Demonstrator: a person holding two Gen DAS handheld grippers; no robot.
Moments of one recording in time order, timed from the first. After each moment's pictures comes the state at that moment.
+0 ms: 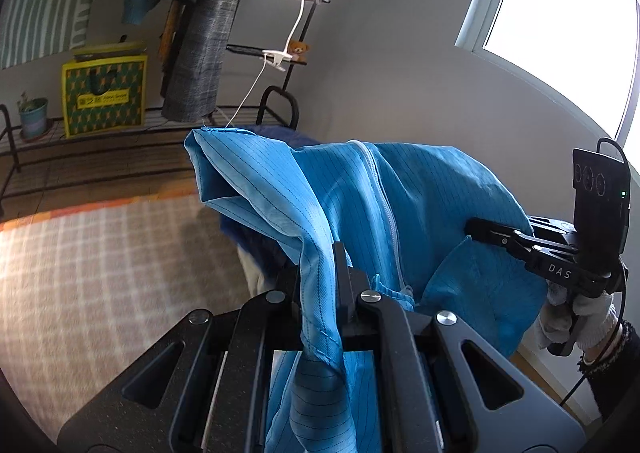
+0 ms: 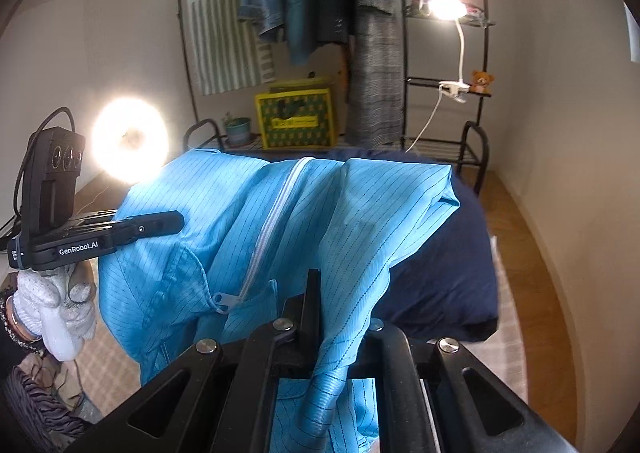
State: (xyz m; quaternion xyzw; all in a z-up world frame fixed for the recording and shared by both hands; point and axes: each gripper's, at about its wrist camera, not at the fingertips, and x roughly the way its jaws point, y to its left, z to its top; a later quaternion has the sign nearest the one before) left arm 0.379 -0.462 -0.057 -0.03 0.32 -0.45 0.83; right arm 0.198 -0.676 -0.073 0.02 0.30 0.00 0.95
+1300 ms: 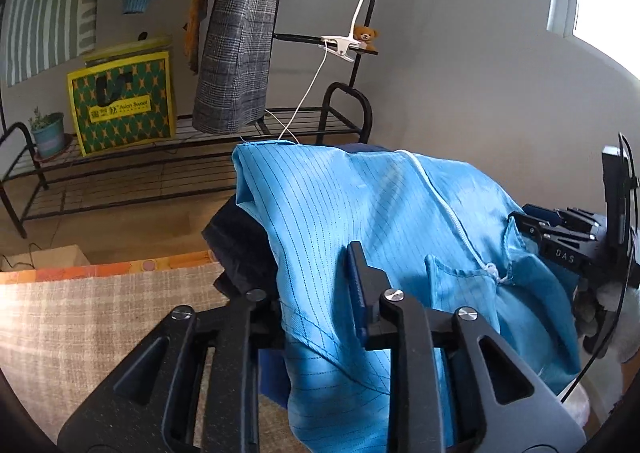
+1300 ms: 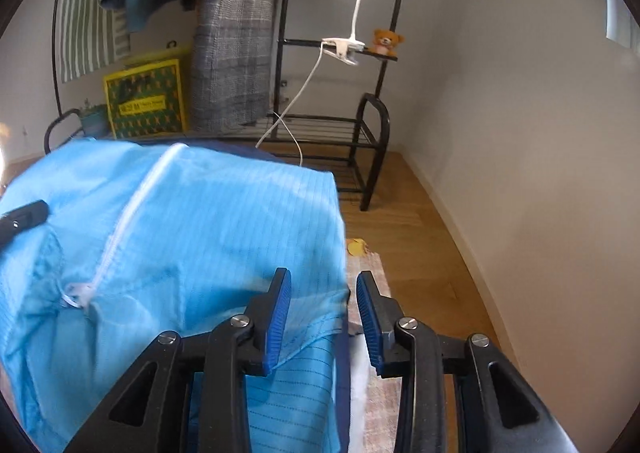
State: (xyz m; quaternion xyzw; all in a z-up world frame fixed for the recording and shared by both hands) left arm 0.546 -0.593 -0.134 0.03 0.32 -0.34 0.89; right arm 0.381 -0.851 -0.152 -0.01 0.35 -0.18 0.92
